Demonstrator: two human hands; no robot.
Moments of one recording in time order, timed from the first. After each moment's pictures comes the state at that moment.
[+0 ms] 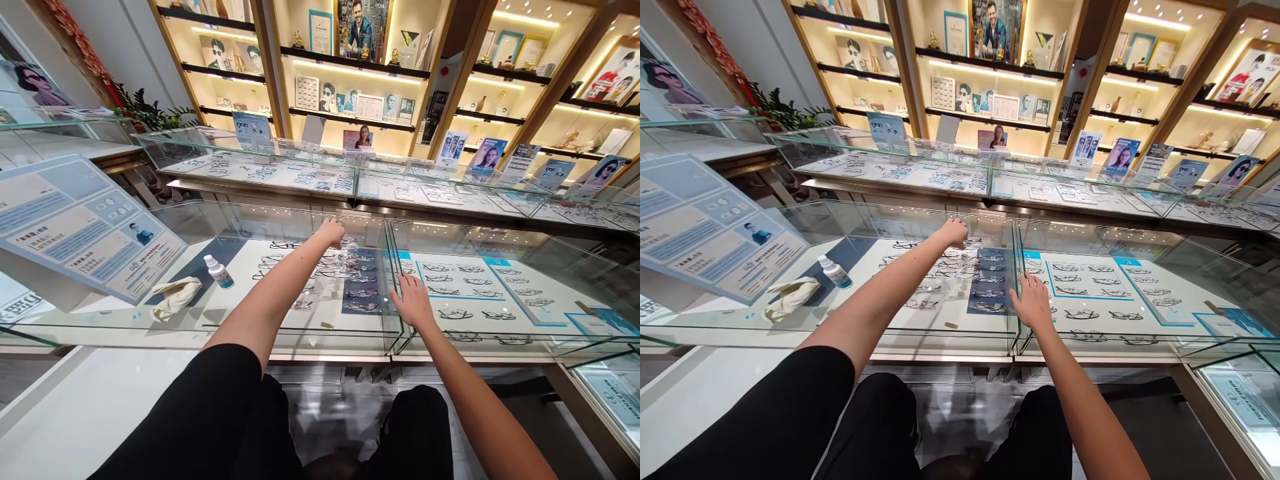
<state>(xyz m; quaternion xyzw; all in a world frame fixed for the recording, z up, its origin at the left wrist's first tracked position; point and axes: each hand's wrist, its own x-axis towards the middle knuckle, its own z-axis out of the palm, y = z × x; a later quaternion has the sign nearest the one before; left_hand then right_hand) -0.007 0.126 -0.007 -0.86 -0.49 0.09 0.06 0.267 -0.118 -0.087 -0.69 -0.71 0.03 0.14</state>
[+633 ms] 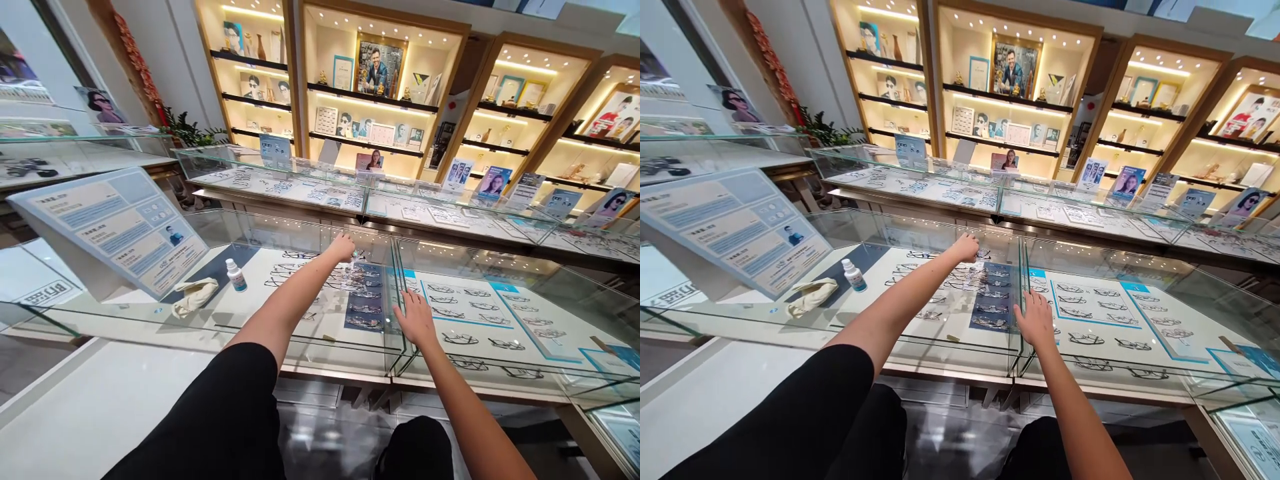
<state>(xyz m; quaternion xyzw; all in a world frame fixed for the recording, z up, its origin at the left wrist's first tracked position) -0.001 0.107 -0.005 -0.87 -0.47 0.05 0.10 0.266 -0.116 -0.087 -0.70 -0.71 0.02 0.14</state>
